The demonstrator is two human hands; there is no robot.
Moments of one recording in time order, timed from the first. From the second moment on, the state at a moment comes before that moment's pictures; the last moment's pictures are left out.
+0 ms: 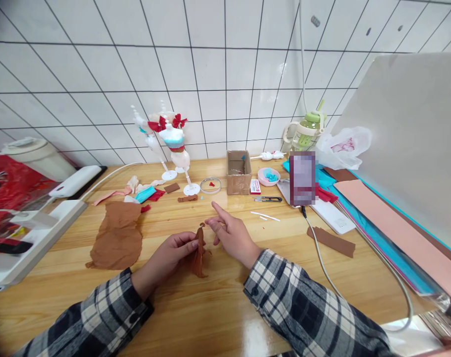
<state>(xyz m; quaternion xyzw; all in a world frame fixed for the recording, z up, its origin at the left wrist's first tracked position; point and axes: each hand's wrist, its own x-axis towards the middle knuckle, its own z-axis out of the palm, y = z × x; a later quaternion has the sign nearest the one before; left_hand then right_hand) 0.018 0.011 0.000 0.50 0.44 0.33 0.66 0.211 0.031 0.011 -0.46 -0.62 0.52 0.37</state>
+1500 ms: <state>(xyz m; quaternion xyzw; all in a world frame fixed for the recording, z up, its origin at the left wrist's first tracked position) 0.014 0.016 0.004 0.49 0.44 0.40 0.64 0.205 0.030 0.004 -0.41 -0.43 0.70 0.40</state>
